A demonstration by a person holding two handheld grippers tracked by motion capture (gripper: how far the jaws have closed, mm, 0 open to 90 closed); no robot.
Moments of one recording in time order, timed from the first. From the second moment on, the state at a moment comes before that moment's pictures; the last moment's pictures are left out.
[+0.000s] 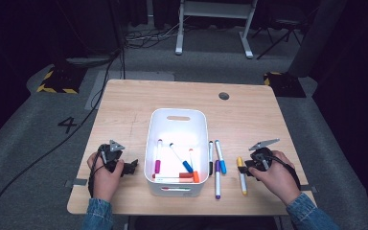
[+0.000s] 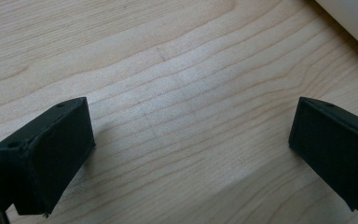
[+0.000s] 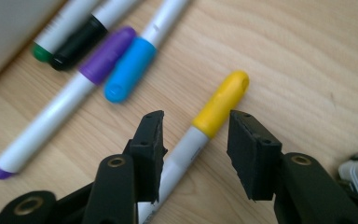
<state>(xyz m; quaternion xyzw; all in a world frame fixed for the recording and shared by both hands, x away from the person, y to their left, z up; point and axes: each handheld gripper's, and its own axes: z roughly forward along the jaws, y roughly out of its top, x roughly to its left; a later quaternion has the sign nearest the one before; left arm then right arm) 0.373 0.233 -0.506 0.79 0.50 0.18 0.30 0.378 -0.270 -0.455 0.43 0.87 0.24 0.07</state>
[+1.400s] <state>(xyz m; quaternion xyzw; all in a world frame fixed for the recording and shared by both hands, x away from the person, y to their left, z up) 0.372 0.232 -0.506 0.79 0.50 0.18 0.30 0.374 -0.267 -0.422 0.43 0.86 0.27 0.06</state>
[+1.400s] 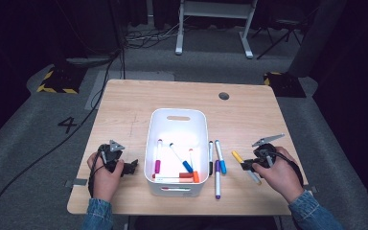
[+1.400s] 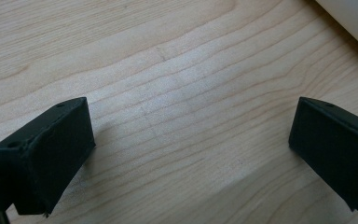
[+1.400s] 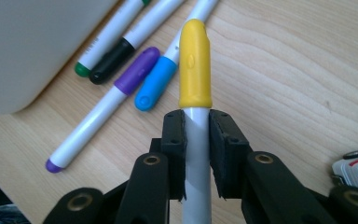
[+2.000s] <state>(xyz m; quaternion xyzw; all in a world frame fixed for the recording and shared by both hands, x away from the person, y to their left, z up) 0.373 0.232 -0.506 0.79 0.50 0.18 0.30 0.360 -0.242 -0.367 0.37 0.87 0.32 0.04</state>
